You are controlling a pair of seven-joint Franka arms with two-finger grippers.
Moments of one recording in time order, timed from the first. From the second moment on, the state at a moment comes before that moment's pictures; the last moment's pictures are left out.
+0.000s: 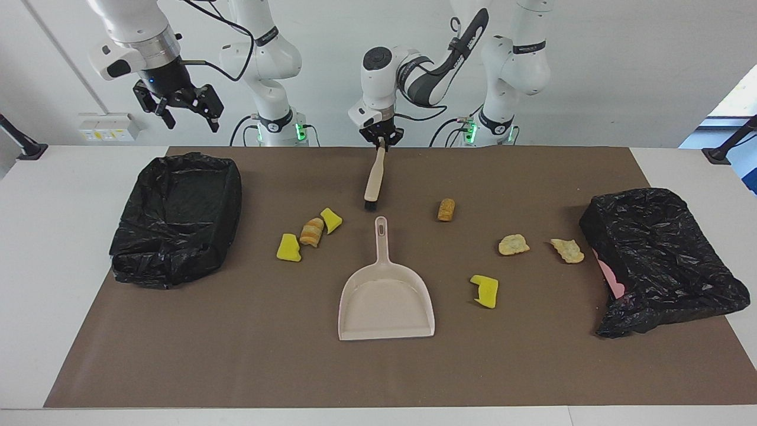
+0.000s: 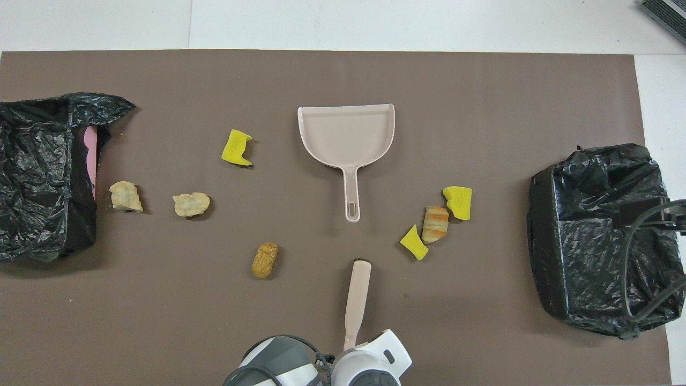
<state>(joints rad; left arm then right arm) -1.08 -0.02 -0.02 -2.28 -0.12 2.12 -0.78 0.01 -0.17 -0.04 -1.69 -0.01 1.48 0.09</state>
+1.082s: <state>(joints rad) -0.52 -0.10 0.00 -2.01 0.16 1.70 -0.68 0.29 0.12 -0.01 -1.74 0.08 1.89 0.39</state>
